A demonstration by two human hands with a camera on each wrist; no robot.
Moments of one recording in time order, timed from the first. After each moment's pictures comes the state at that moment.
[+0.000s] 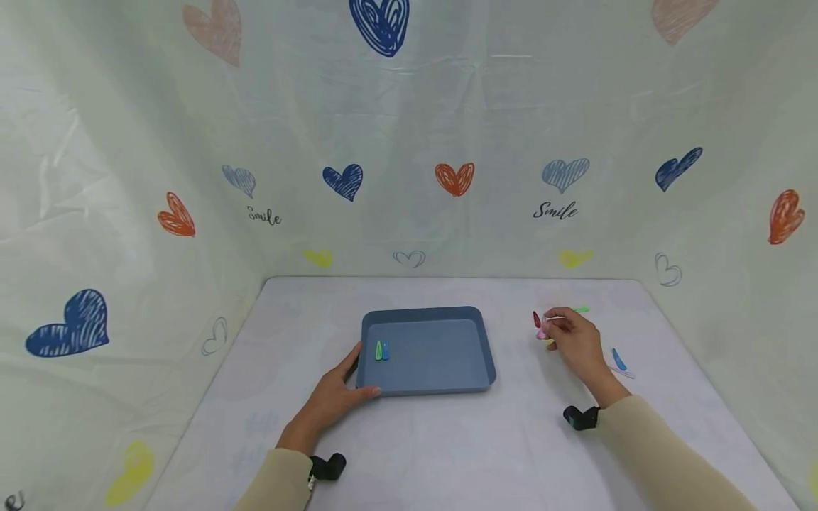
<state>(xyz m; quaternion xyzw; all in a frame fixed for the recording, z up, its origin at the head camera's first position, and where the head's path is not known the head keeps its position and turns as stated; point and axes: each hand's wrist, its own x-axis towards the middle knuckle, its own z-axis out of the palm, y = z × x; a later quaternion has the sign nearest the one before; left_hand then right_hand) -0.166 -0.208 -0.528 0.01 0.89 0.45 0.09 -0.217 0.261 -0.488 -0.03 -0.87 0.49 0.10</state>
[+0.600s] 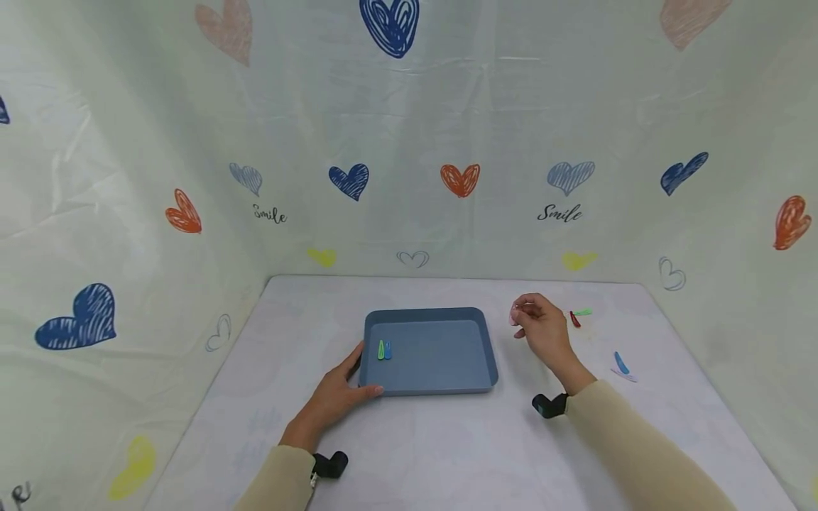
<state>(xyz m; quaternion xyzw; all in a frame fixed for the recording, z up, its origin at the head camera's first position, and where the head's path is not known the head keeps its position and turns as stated) -0.166 -0.208 -0.530 0.00 0.89 0.45 0.09 -0.236 0.198 -0.470 0.01 -0.83 0.55 0.12</state>
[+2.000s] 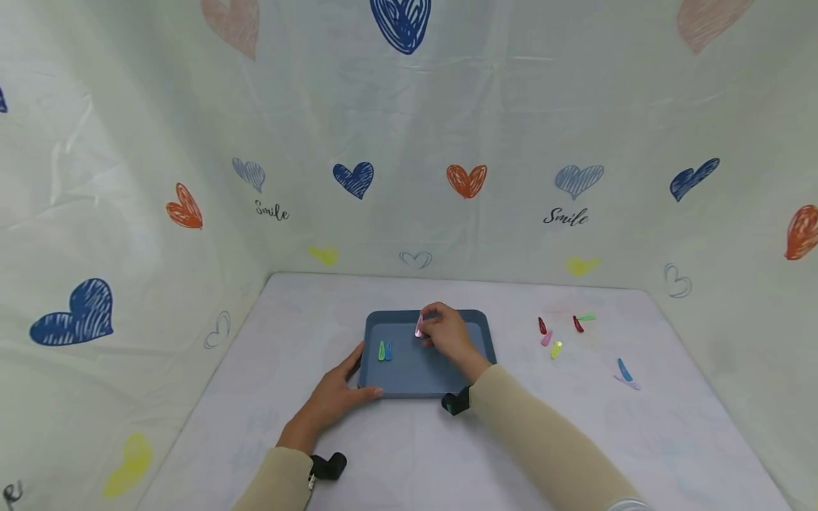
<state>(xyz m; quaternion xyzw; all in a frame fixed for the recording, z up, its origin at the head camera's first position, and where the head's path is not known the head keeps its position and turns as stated) -0.167 -0.209 -0.530 0.01 0.89 0.45 0.10 -0.264 0.041 -0.492 0.02 -0.79 0.61 -0.06</state>
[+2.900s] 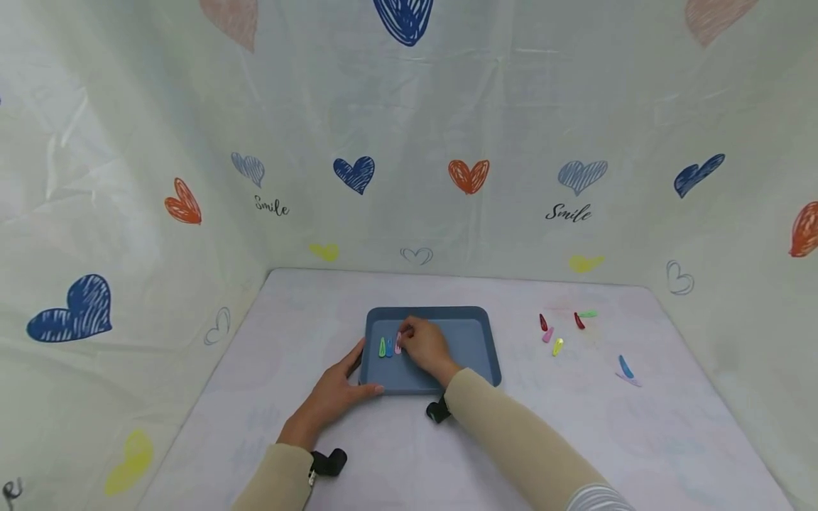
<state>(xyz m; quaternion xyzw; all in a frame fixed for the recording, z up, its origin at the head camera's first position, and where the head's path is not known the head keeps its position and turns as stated) -0.166 -0.210 -0.530 0.01 0.88 0.46 0.10 -0.255 0.003 -0.526 0.11 -0.90 0.42 -0.01</state>
